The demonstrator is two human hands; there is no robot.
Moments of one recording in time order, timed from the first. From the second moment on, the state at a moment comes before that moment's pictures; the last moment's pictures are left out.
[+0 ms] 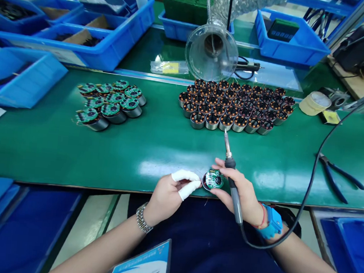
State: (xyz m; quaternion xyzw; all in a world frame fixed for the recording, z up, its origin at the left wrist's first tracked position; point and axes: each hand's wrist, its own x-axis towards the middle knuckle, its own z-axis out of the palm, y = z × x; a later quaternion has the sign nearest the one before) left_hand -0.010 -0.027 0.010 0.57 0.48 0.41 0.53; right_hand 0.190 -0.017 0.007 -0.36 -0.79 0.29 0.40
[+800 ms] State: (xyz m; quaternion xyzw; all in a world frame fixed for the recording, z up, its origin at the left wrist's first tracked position) left_hand 0.003 -0.010 0.028 0.31 0.45 0.36 0.75; right_hand 0.176 0.005 0.025 -0.30 -0.85 0.23 0.38
